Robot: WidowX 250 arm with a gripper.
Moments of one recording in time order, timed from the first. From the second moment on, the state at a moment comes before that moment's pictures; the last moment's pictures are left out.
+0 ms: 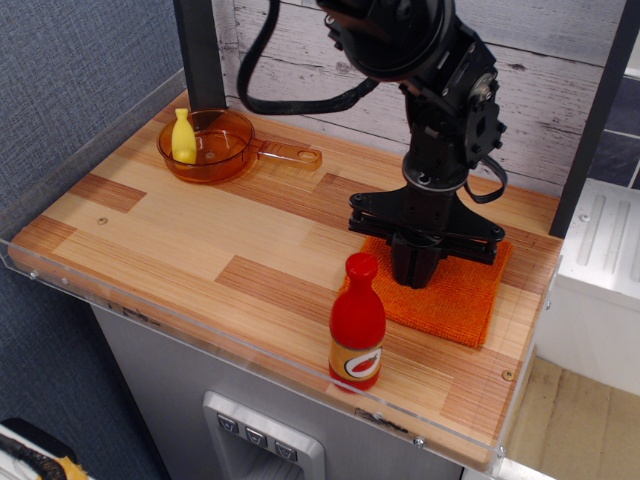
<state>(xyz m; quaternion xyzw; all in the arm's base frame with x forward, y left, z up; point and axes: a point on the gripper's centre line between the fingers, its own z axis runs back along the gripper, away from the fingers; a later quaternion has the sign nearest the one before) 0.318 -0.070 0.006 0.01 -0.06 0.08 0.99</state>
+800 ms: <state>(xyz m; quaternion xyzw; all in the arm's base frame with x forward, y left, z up) 0.322 -0.084 0.010 0.02 -0.07 0.05 1.00</state>
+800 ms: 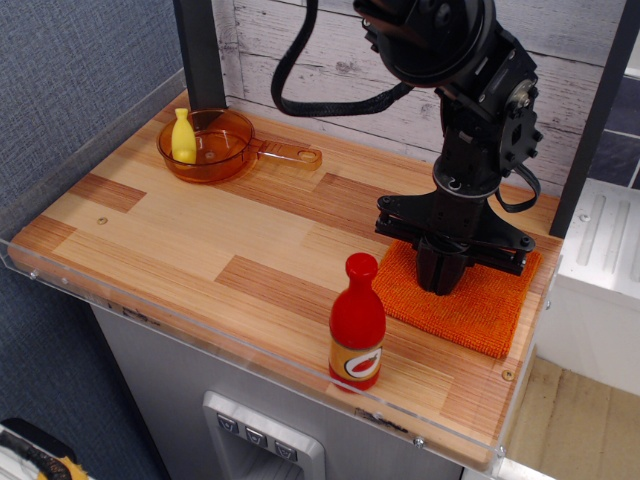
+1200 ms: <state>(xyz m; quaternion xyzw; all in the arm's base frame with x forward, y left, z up) 0.320 -0.080 0.033 0.00 -0.14 0.06 0.99</state>
